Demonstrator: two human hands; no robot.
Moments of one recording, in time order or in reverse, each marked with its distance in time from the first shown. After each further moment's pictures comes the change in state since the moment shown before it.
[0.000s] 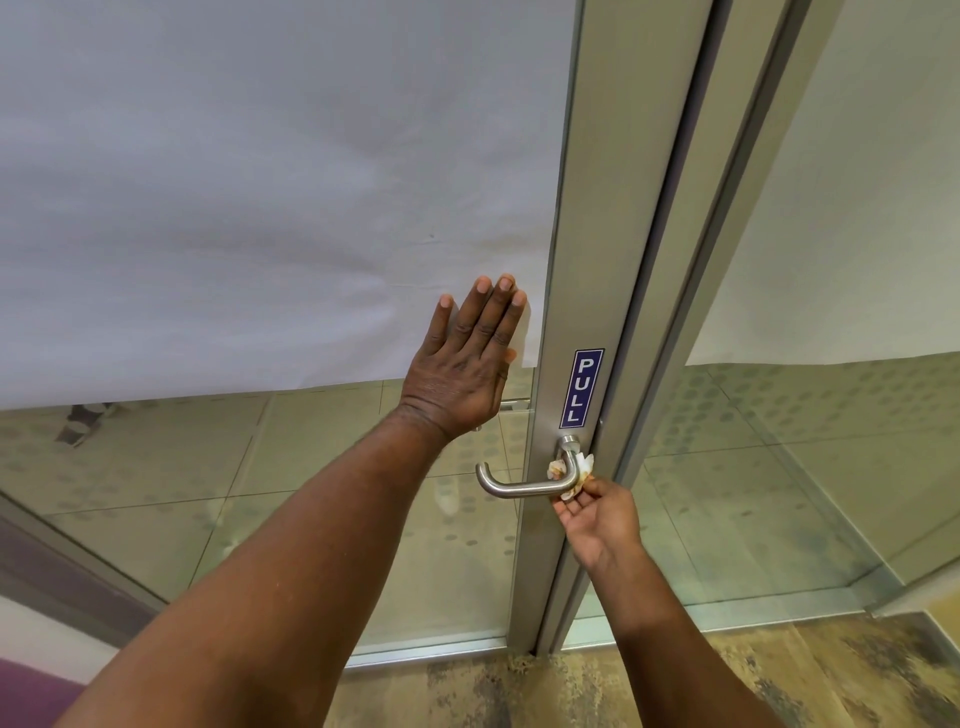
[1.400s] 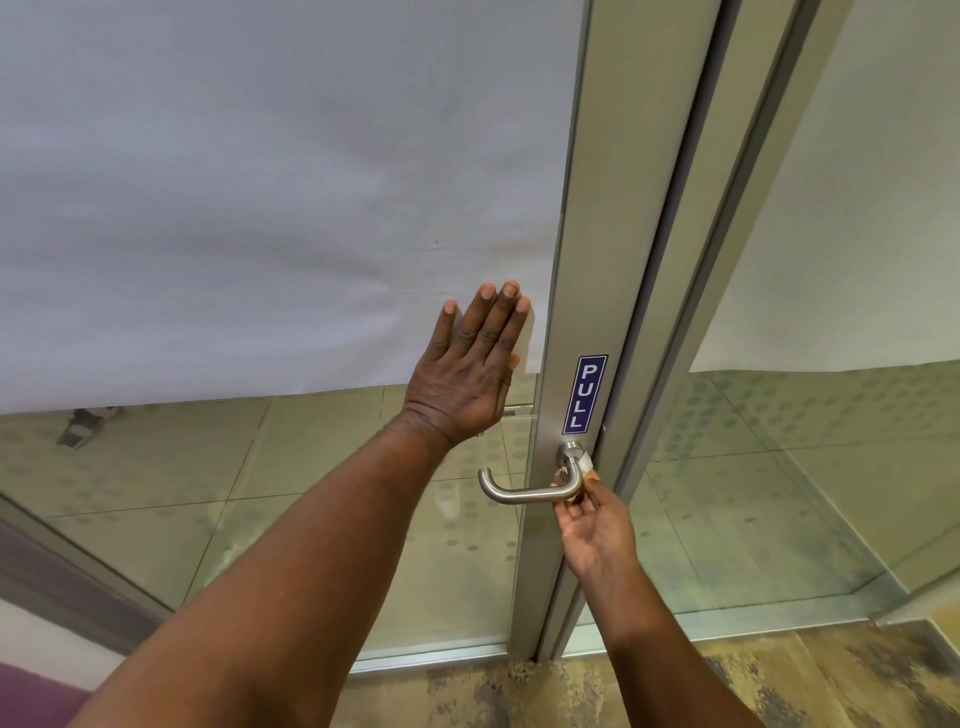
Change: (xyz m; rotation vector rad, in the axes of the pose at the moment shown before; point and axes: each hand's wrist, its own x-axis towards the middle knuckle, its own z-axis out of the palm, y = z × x) left_hand -0.001 -0.001 0.002 0.004 0.022 0.010; right_hand -0.004 0.009 0.007 0.154 0.011 -0.034
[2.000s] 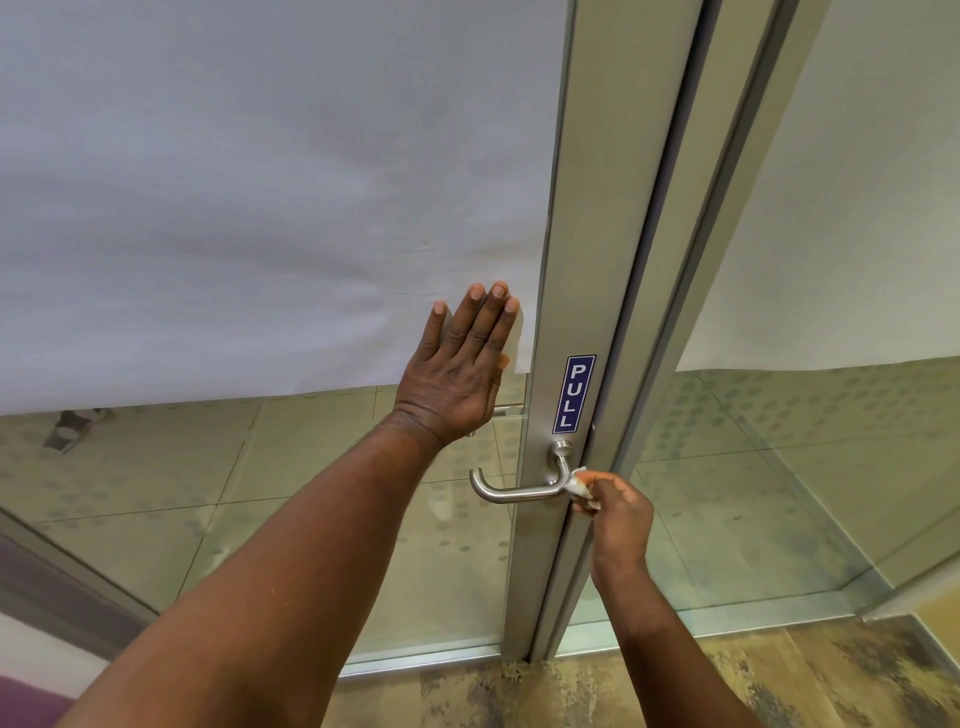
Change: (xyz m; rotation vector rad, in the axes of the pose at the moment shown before) left_hand 0.002 0.002 -0.007 -0.012 -0.039 -0.018; right_hand -0.013 -0.019 -0.012 -0.630 -0.067 -0.579
